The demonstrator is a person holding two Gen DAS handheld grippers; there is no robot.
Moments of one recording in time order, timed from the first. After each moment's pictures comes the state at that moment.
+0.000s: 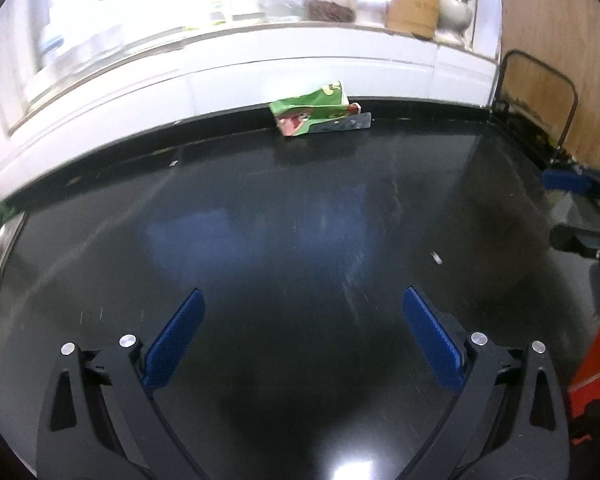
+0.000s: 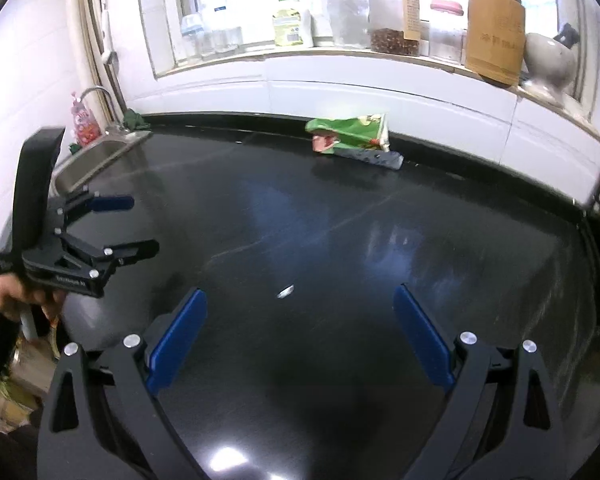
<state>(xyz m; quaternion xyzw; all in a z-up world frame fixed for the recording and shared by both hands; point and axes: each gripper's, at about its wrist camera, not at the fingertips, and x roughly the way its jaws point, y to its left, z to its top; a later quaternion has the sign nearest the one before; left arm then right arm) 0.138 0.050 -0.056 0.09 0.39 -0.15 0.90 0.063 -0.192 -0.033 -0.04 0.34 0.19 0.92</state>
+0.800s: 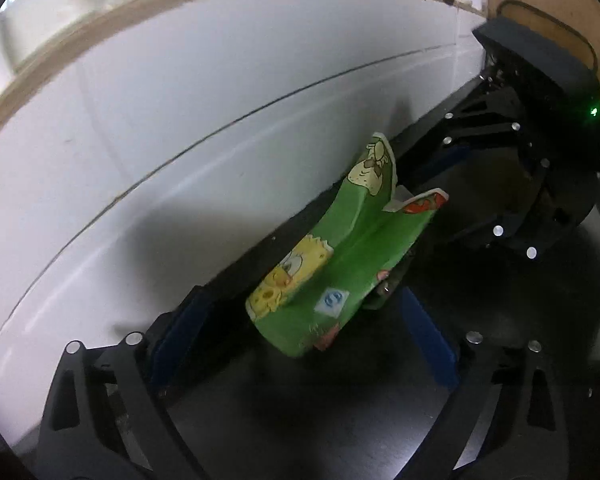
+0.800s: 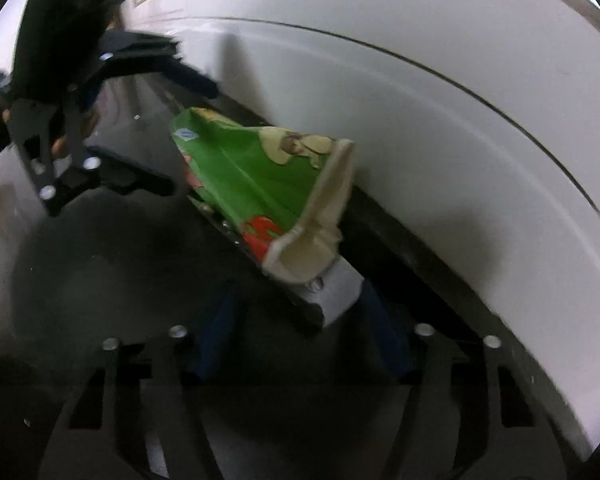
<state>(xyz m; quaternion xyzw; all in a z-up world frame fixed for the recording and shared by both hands) 0.435 -0.016 -0.076 0.23 0.37 -0.34 0.83 0.364 -0.196 -0.090 -0.19 0.39 0.30 0.85</state>
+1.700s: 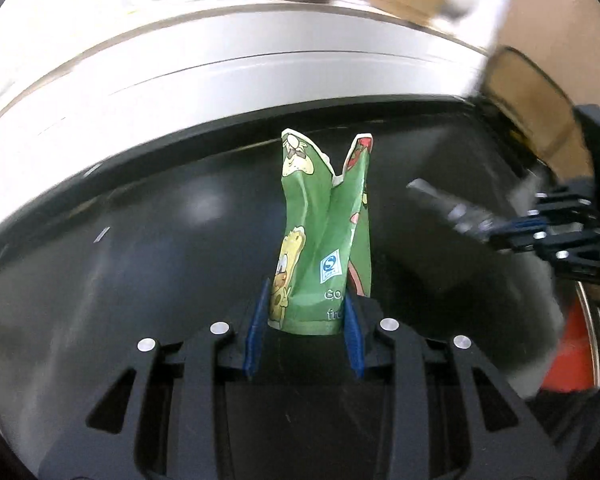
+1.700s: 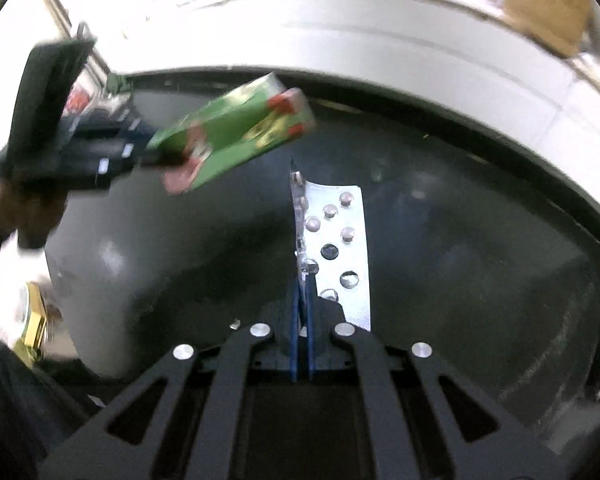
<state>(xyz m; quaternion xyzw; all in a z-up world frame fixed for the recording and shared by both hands) 0.270 0.020 -0.017 0.07 0.48 -0.21 0.85 0.172 -0.203 -0.015 -0.03 0.48 0.21 0.85</state>
